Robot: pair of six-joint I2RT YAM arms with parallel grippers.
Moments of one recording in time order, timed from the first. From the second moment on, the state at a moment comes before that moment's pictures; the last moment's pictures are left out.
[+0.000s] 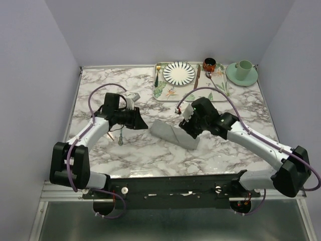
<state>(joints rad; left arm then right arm) -0.16 1.38 0.84 -0.31 0.85 -0.12 0.77 1.29 1.03 -0.55 0.01 -0.34</state>
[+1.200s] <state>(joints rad) -0.27 1.82 1.33 -0.58 0.60 0.23 0.63 1.59 1.18 -0.86 -0.58 -0.39</state>
